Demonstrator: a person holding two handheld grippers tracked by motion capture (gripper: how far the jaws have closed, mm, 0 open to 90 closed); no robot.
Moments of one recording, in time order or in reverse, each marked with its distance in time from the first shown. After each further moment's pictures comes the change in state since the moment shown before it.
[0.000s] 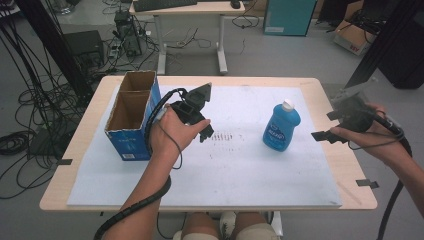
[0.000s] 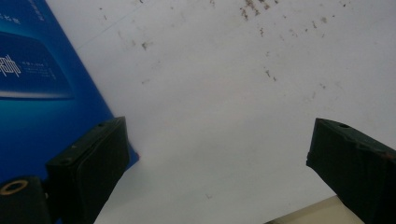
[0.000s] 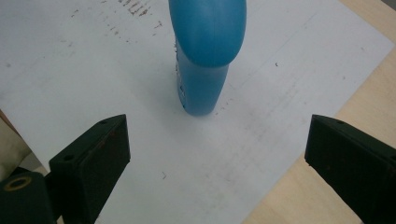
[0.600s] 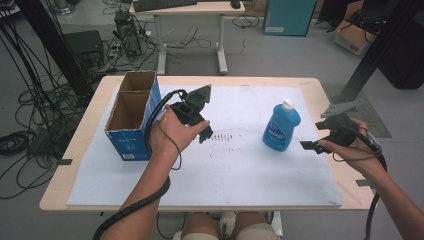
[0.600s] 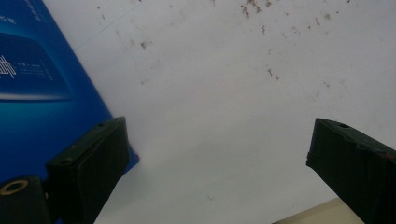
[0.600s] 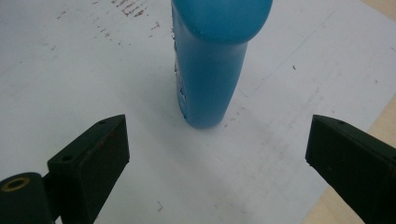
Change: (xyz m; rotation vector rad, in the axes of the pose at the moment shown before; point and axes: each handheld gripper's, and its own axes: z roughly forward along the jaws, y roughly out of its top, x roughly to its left) left arm 0.000 0.000 0.006 0.003 -0.001 0.010; right arm 0.006 -0.029 0.050 -0.084 0.005 0.057
